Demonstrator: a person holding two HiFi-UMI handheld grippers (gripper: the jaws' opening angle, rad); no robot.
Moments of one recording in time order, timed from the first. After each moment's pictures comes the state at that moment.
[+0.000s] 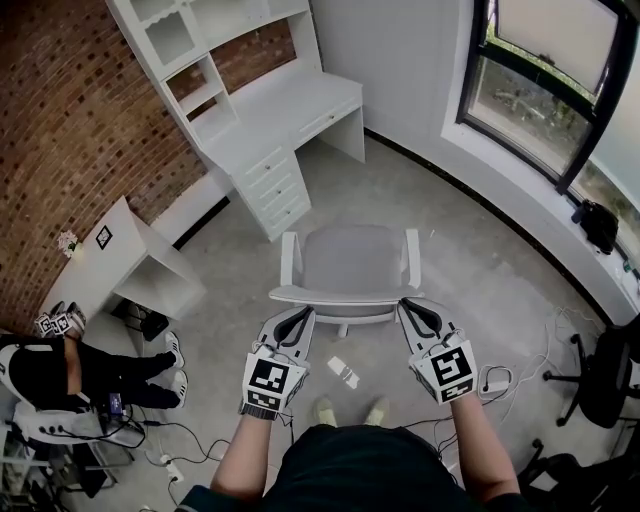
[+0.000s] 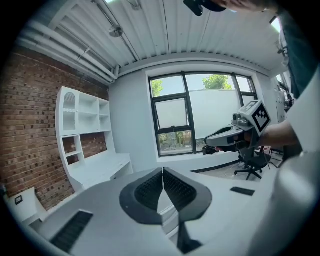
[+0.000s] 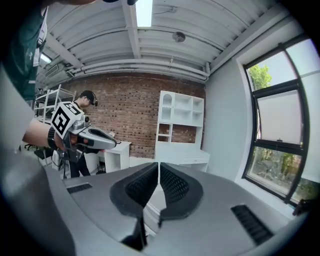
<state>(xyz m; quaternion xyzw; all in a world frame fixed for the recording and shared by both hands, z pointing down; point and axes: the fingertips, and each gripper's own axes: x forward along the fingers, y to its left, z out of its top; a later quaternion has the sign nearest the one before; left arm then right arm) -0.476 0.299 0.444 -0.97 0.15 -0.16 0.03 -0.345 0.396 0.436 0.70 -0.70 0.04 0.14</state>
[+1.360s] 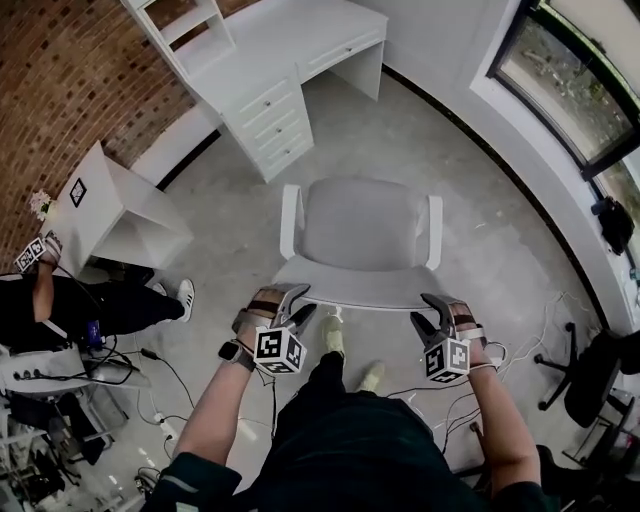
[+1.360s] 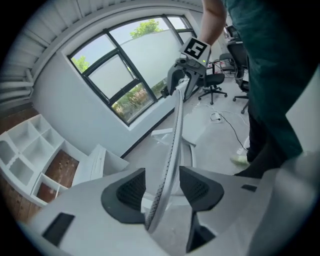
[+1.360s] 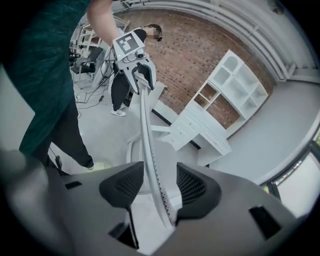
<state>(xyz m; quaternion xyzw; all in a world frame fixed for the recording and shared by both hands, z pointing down) -0.471 0.195 0.677 -0.85 -0.06 -0.42 0.32 -0.300 0.344 0.687 0.50 -0.70 0.01 0.52</state>
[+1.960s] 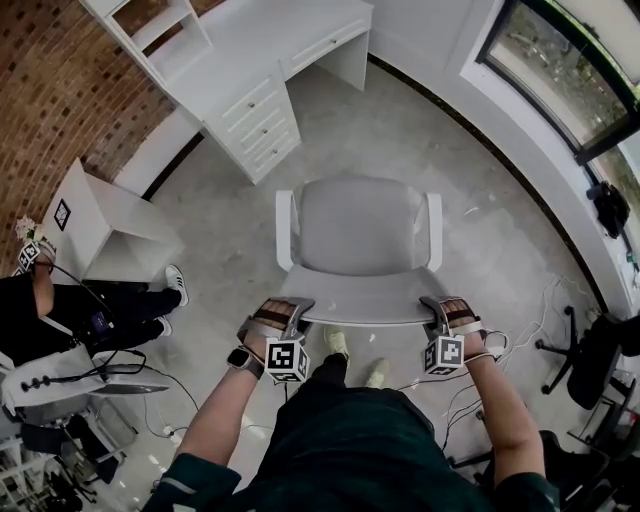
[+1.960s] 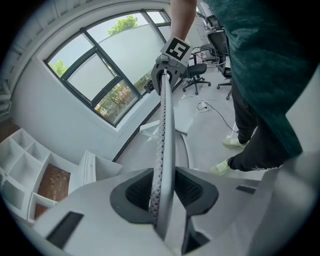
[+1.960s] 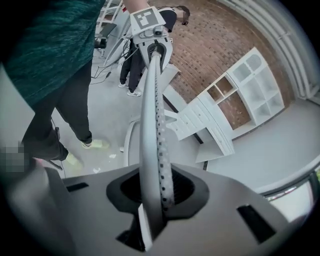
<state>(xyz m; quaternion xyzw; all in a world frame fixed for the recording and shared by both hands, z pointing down) -0.468 0.173 0.726 -0.81 -0.14 -0.44 0.37 -0.275 0.322 0.752 0.43 -0.66 -0.02 0.62</state>
